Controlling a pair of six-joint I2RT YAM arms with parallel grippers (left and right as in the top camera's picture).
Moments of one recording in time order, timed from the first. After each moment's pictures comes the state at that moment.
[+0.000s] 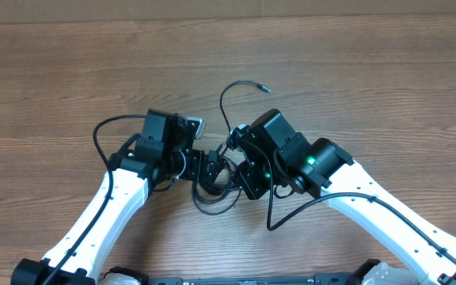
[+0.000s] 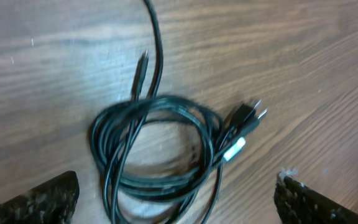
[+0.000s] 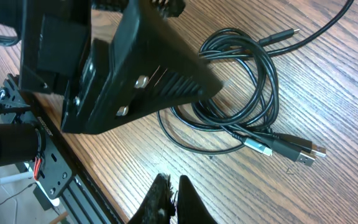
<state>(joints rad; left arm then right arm) -0.29 1.38 0.85 -0.58 0.39 -0.14 0.72 1.44 1.16 -0.82 -0.37 0.12</state>
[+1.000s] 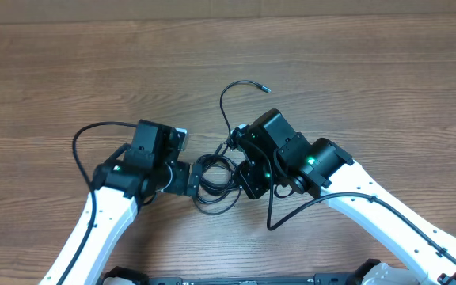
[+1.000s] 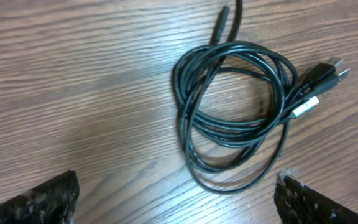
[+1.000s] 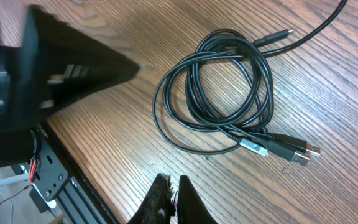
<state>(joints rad) -0.29 1.22 0.87 -0.83 0.12 -0.10 0.72 1.44 1.16 -0.82 -0.35 0.12</state>
